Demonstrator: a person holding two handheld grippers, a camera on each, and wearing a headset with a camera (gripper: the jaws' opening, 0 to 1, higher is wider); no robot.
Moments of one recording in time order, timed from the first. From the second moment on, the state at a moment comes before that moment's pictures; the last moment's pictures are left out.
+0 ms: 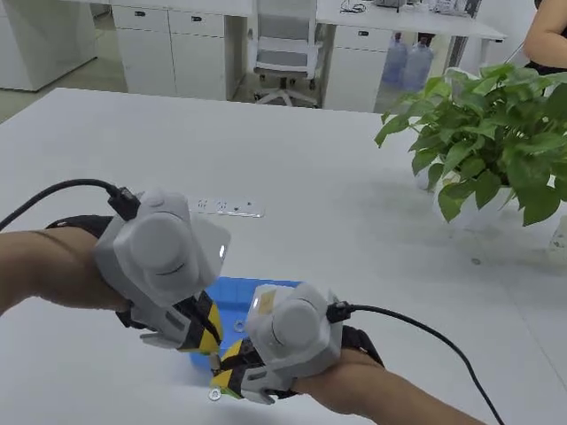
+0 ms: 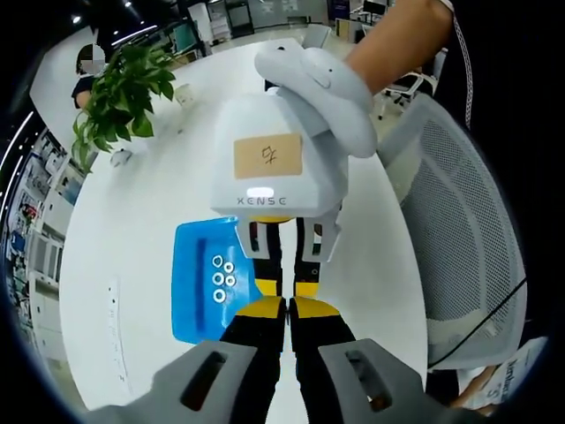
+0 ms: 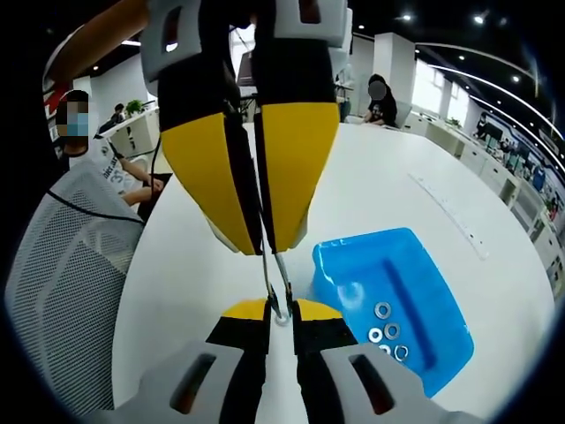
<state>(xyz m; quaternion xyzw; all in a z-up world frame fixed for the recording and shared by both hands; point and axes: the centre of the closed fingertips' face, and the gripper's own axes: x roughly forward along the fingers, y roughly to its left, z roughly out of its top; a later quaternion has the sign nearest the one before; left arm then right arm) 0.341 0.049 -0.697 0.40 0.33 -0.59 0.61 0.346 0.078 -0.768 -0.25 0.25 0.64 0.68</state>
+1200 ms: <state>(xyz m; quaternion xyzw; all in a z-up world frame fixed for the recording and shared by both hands) 0.341 0.053 -0.726 0.37 0.35 -0.60 0.62 0.344 0.084 -0.800 -0.24 0.27 0.64 0.67</state>
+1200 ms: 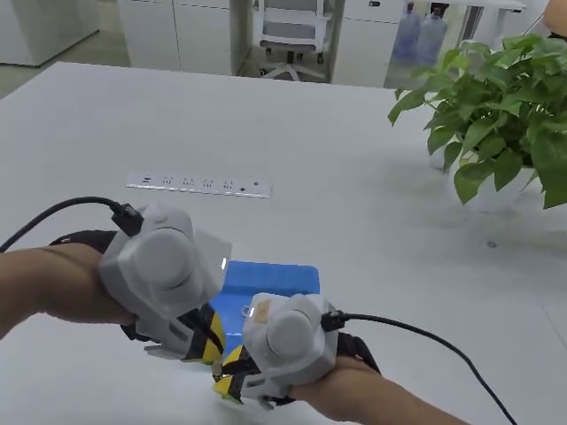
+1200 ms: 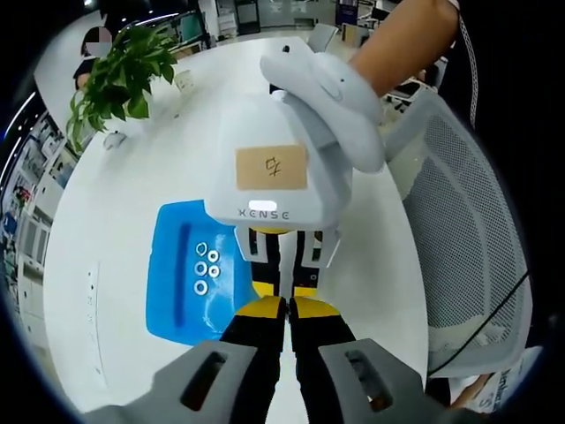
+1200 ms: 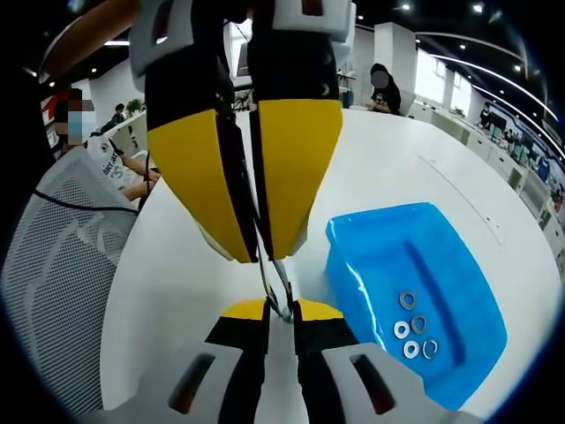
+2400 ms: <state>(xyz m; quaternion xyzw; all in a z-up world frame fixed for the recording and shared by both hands) 0.340 0.056 -0.720 0.37 0.35 -0.60 0.62 0.340 0.086 -0.790 -0.25 0.27 0.65 0.67</state>
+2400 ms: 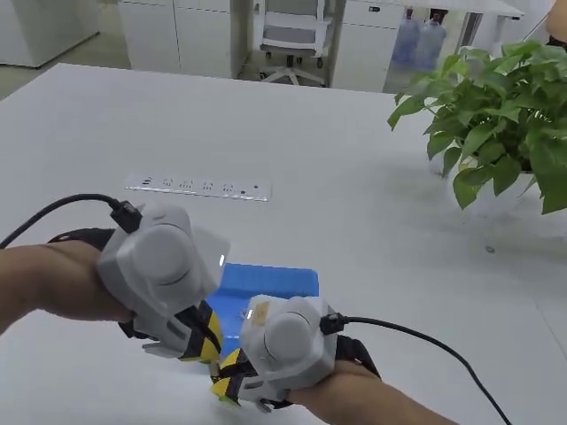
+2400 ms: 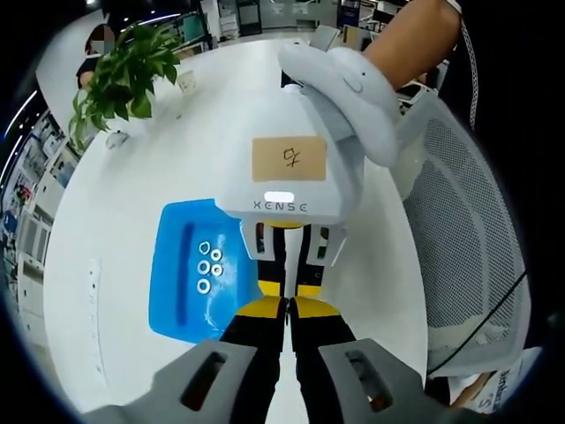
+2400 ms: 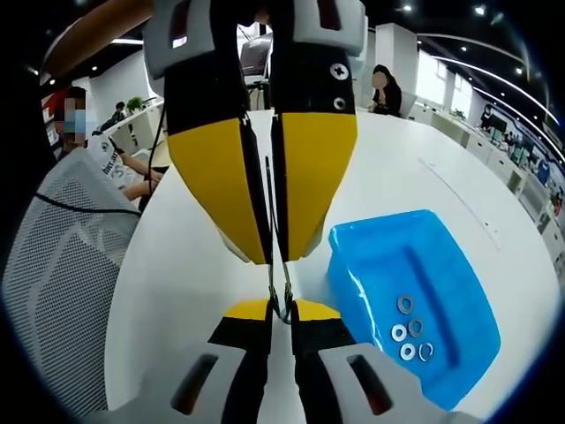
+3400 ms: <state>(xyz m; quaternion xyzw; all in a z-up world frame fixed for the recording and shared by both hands) 0.348 0.051 -0.669 0.39 0.33 -0.60 0.61 0.349 0.087 -0.739 -0.26 0.25 0.65 0.67</state>
